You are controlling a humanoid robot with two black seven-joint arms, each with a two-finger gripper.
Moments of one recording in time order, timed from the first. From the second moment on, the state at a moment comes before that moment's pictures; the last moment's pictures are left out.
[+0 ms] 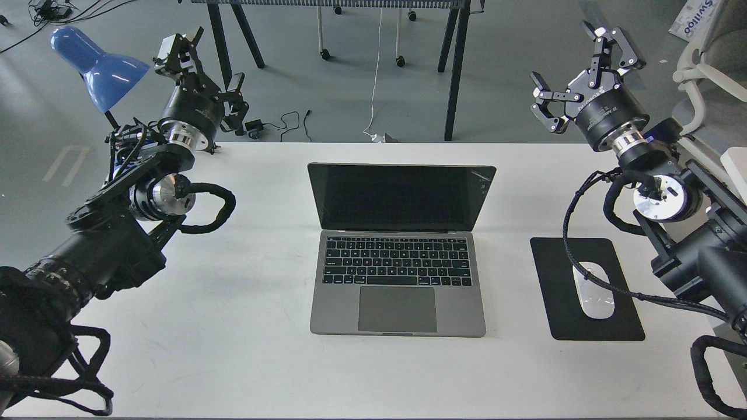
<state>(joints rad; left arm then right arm) -0.88 0.21 -0.70 -0.57 0.09 -0.20 -0.49 0.73 -0.33 1.02 0.79 -0.22 0.40 0.18</state>
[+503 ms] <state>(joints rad) -0.88 0.21 -0.70 -0.57 0.09 -0.20 -0.49 0.80 -0.34 0.95 0.78 -0.24 0.38 0.18</state>
